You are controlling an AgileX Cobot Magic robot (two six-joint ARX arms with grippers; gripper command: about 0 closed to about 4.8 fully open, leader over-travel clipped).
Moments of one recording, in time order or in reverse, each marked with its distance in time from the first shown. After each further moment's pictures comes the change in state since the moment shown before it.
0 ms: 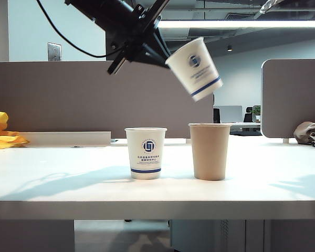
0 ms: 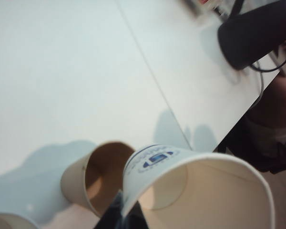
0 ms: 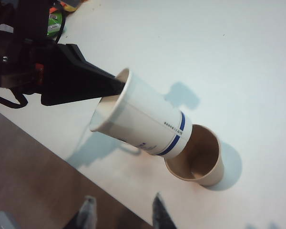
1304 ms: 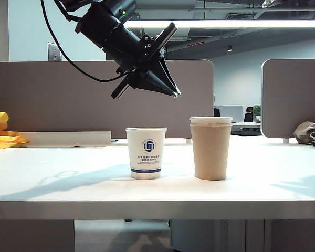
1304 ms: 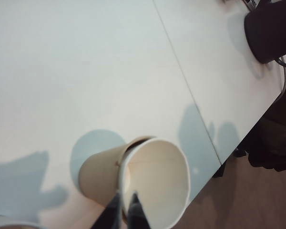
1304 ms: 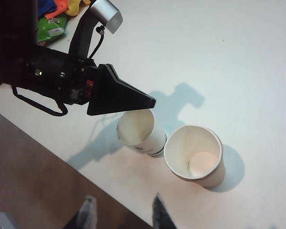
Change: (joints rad) left arm 0.002 0.104 0.000 0.020 0.000 -0.017; right arm -0.001 -0.016 0.000 -0.001 -0.001 0.000
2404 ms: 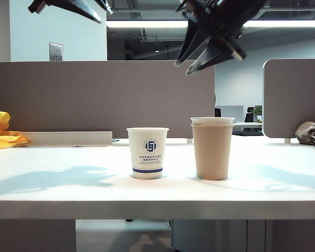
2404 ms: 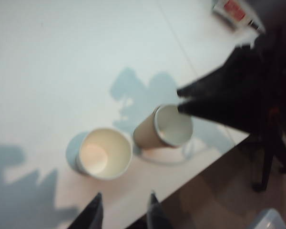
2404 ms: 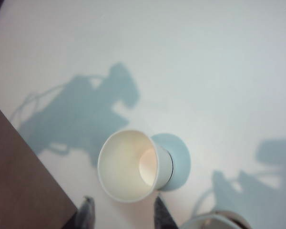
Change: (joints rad) left arm 0.178 -0.418 0.003 -0.404 -0.070 0.214; right arm 0.218 0.664 0.490 -0.091 0.084 -0.090
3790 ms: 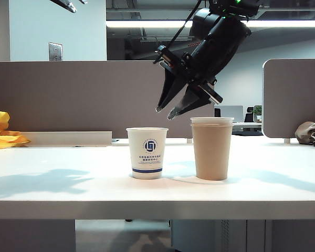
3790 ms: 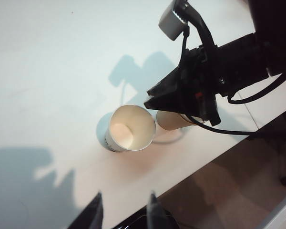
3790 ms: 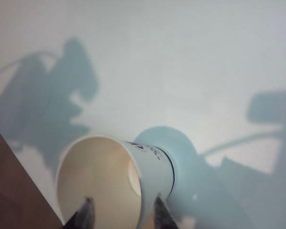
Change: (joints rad) left arm 0.033 -0.095 -0.003 -0.135 -0.064 0.098; right arm 0.048 0.234 0.065 0.003 -0.016 0.000
